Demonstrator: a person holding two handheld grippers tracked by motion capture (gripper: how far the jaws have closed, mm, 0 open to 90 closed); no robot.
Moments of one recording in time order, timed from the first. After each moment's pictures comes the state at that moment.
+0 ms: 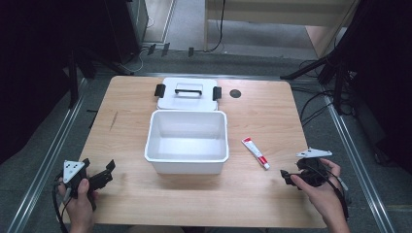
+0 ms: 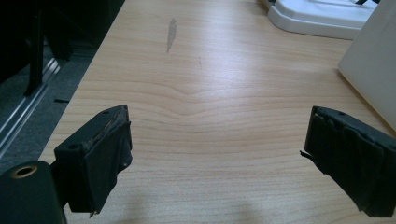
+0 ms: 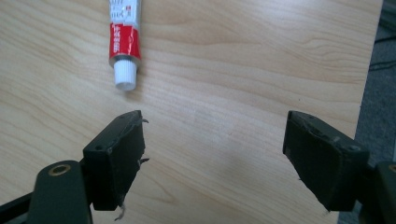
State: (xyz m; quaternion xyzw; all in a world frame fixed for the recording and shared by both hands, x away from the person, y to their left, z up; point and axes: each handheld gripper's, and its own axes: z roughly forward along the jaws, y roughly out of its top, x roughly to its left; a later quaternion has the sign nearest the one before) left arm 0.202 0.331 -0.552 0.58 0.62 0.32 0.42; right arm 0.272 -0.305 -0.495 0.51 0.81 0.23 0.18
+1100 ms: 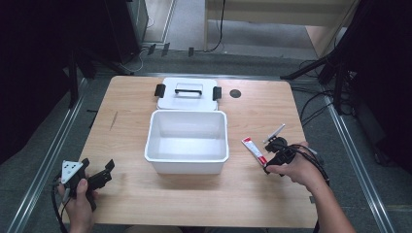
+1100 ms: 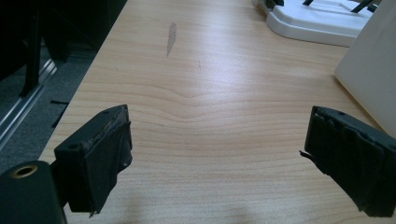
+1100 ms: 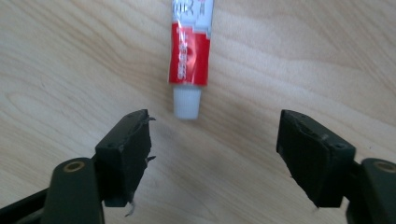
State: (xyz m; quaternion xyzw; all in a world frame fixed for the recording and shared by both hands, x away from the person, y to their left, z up) left arm 0.201 0.333 -0.552 0.57 0.62 0.32 0.43; right arm 0.338 -0.232 -0.489 0.46 0.89 0.04 0.06
